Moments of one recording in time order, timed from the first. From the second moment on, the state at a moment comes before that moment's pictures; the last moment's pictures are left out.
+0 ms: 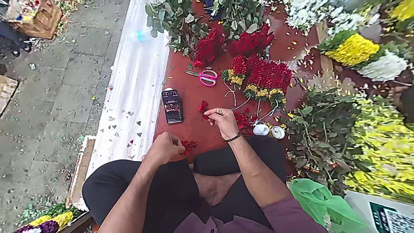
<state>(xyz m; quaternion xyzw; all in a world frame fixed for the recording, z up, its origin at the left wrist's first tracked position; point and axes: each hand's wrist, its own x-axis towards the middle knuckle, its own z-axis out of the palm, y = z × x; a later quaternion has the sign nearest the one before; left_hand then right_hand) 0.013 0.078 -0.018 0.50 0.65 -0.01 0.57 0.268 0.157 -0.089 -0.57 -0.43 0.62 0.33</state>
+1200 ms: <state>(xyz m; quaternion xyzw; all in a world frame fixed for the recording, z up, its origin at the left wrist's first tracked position) 0.014 0.077 -0.021 0.49 0.62 0.13 0.59 0.221 0.089 -0.055 -0.56 -0.40 0.69 0.23</state>
